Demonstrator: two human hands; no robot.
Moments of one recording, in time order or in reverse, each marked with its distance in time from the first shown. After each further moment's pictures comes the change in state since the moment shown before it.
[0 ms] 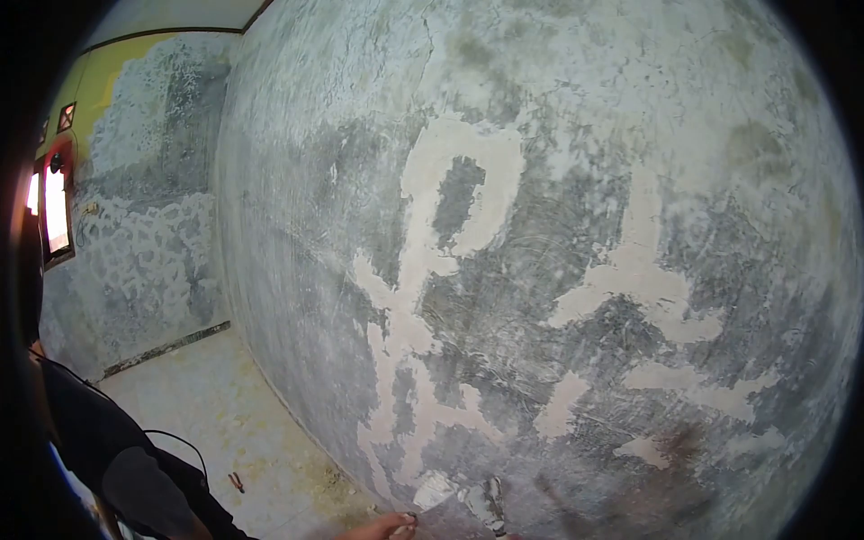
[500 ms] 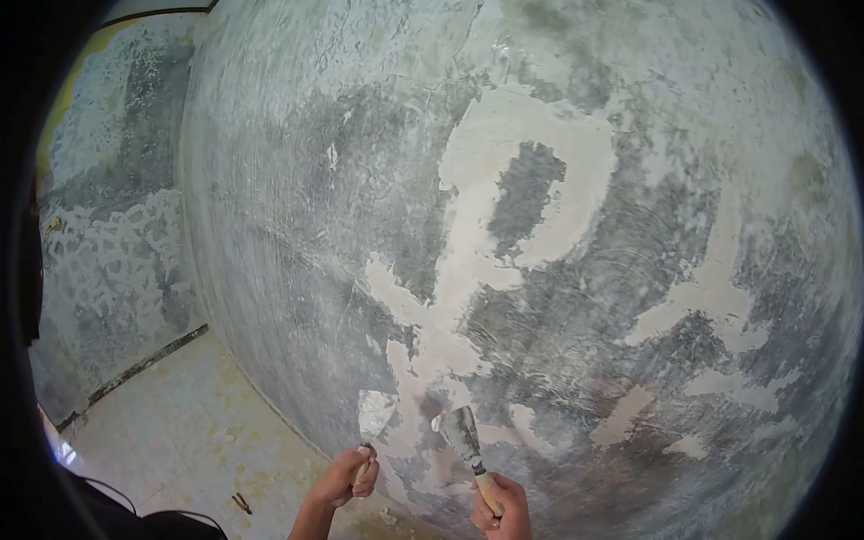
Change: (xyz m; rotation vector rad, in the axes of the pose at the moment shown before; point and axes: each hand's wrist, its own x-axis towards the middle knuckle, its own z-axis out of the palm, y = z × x) left_hand -0.012 0.196 -0.143 -0.005 0.091 0.313; right_hand 0.137 -0.027 0.182 0.397 -0.265 0.036
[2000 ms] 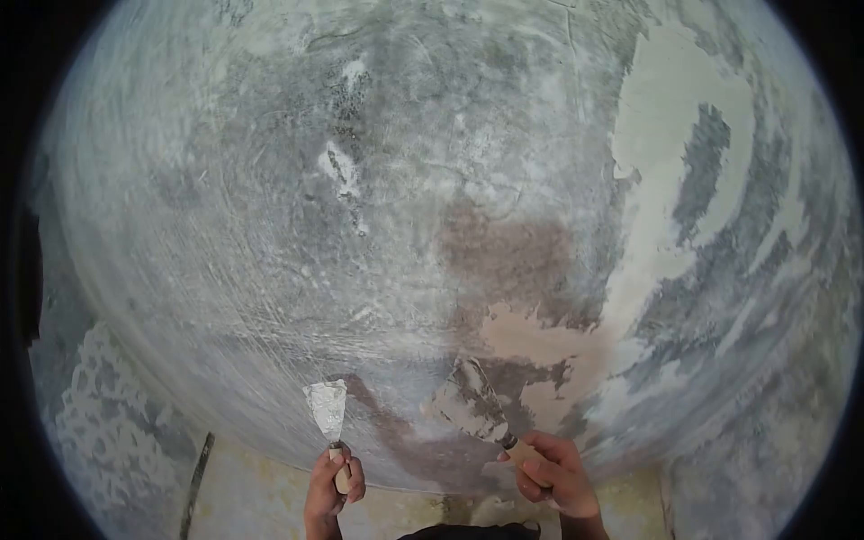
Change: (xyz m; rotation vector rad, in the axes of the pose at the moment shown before) left_hand 0.099 0.301 -0.258 0.179 -0.141 -0.029; right_hand 0.221 0.081 0.227 -0.051 0.209 -0.199
